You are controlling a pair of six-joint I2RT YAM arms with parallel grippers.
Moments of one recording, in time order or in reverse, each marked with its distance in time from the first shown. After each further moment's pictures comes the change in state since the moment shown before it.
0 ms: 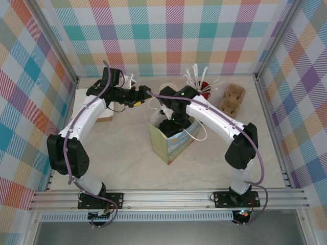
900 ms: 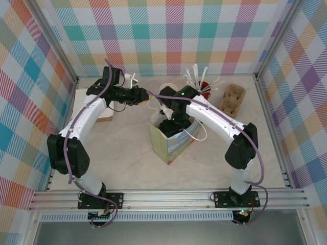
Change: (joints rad) left arm -0.011 -0.002 0.014 0.004 0.086 0.054; right arm -0.003 0.000 0.000 0.000 0.000 -0.005
